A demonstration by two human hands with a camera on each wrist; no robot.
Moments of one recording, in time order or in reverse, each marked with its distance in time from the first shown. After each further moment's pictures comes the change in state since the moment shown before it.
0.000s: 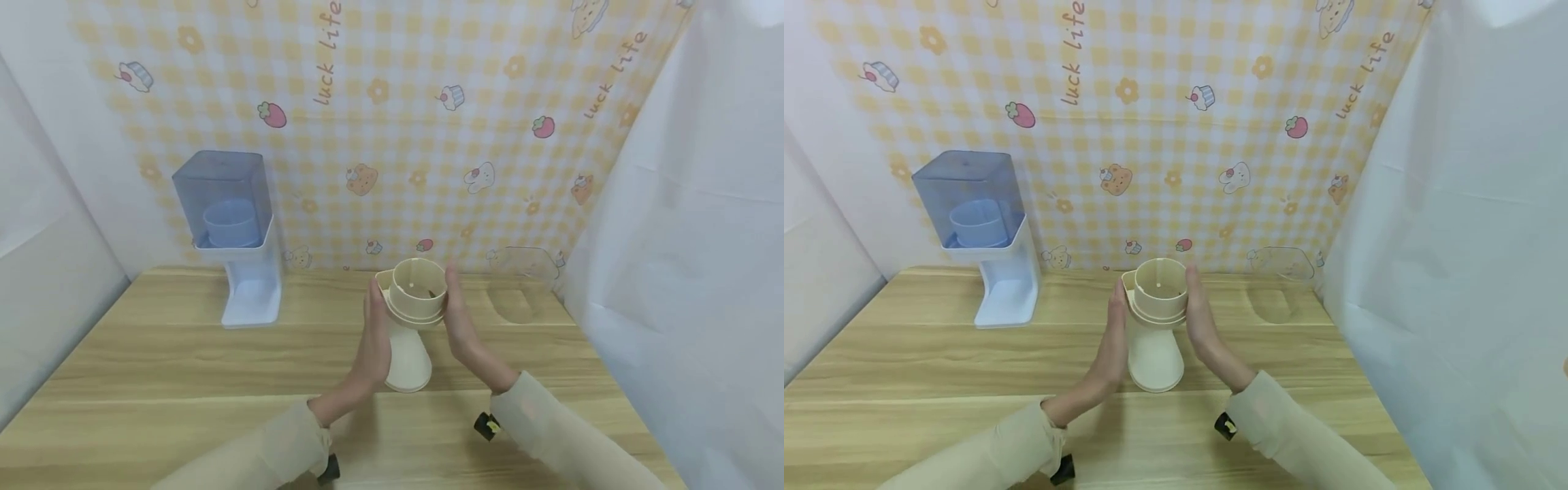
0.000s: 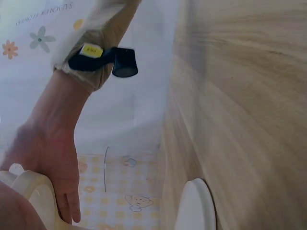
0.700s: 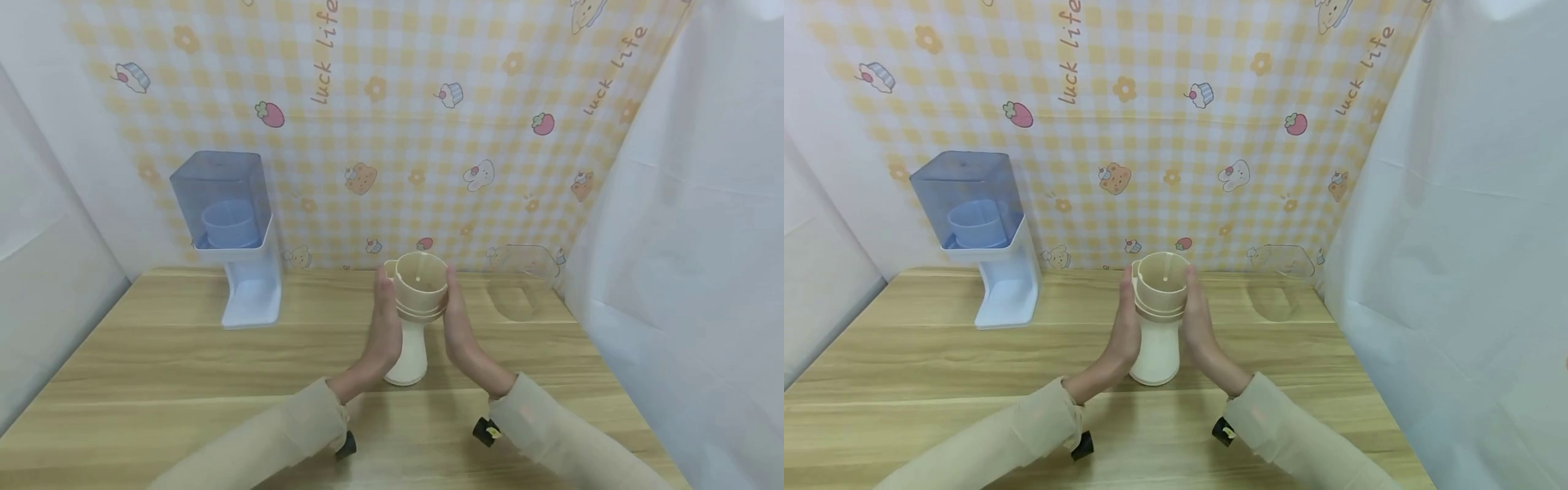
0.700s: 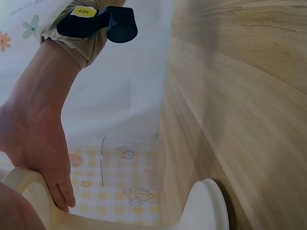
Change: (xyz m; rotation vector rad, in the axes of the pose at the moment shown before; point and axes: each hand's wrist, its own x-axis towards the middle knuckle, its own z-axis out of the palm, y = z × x) left_hand 0.027 0.001 0.014 0.021 0.069 -0.059; right_hand -0.009 -0.007 0.010 0.074 0.106 -0.026
